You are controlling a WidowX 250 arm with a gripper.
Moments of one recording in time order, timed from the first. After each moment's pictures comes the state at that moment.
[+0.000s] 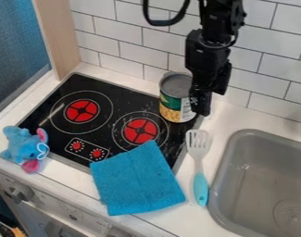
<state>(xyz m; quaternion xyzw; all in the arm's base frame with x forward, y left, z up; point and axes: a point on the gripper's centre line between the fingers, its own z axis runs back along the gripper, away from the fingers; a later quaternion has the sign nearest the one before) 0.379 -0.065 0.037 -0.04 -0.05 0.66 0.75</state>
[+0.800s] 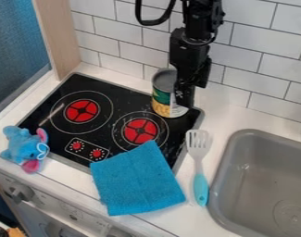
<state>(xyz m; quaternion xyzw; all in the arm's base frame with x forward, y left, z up) 0.393 -0.021 0.029 -0.02 -0.05 0.70 0.71</state>
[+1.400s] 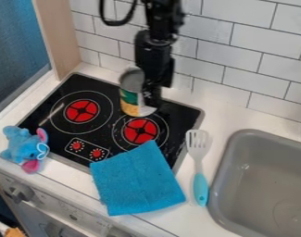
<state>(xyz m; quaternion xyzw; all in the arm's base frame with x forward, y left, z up) 0.370 0.045 0.028 -0.01 -0.06 0.76 0.64</state>
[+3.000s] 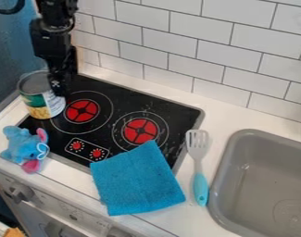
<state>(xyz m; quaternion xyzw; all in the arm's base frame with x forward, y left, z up) 0.310 0.160 0.049 0.02 -0.07 0.84 0.53</state>
